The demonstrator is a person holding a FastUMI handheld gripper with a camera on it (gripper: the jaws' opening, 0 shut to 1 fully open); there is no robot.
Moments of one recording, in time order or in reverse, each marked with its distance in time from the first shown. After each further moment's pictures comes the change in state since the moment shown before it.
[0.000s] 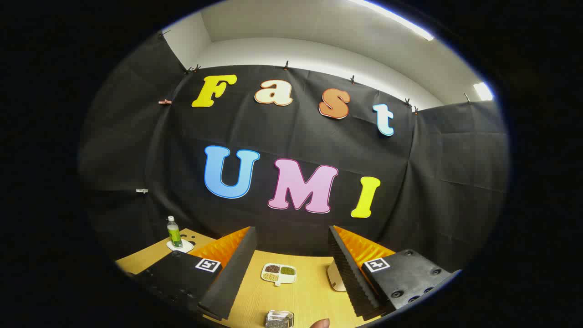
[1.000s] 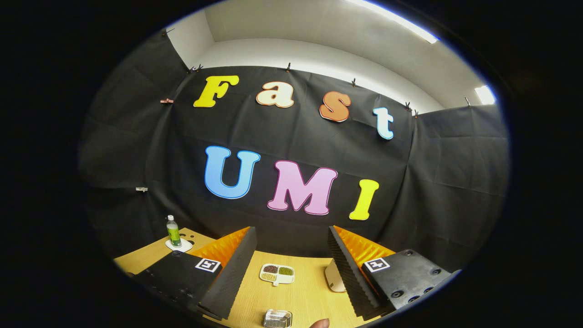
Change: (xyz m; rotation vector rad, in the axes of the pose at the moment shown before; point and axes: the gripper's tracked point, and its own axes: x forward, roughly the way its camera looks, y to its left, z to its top) arm -0.006 0.004 0.004 -0.019 -0.010 -0.005
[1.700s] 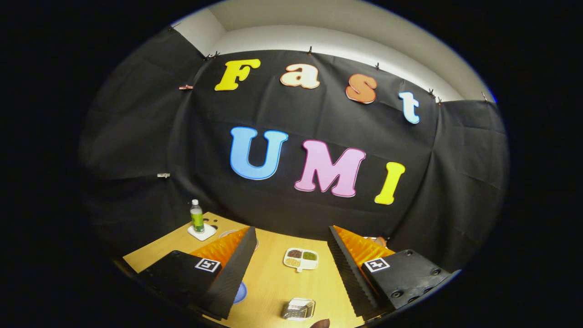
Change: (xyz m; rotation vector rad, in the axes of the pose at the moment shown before) arm -0.009 0.084 -0.048 0.015 0.180 0.182
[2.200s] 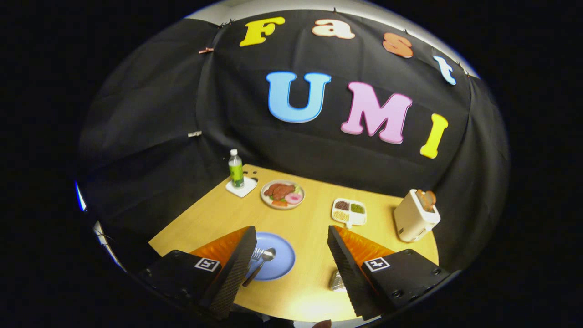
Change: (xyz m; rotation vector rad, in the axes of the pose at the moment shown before) arm 0.008 0.118 -0.127 0.057 0.388 0.193
